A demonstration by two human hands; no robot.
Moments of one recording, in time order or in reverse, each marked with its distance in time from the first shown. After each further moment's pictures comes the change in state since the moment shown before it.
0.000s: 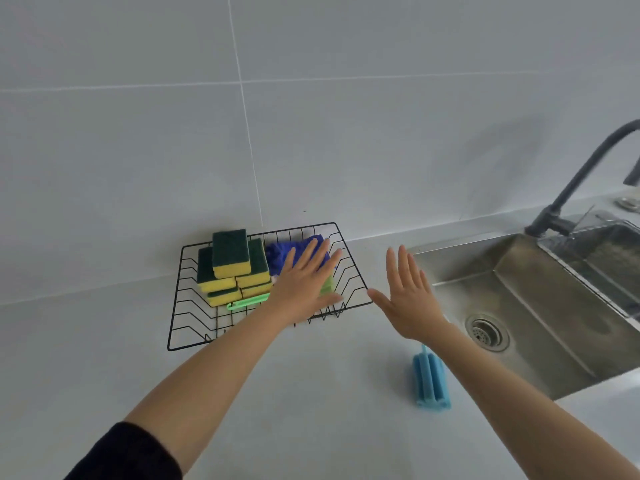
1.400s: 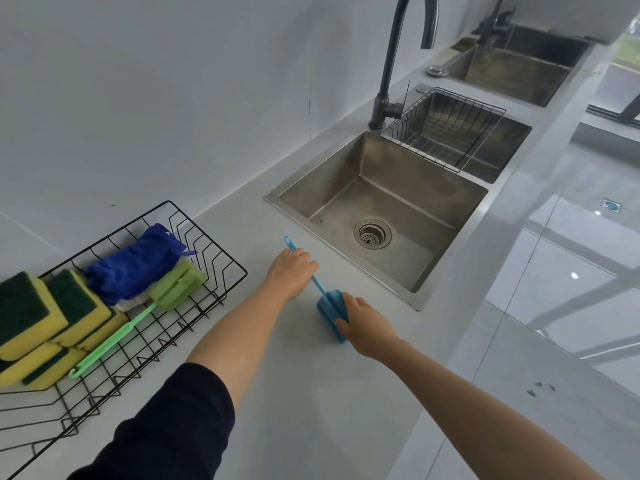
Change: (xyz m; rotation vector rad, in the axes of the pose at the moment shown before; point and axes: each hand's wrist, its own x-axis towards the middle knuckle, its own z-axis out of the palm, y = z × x) left_hand 0.112 0.149 0.116 0.288 -0.270 0.589; right_hand -0.096 0.072 0.085 0.416 -0.220 0.614
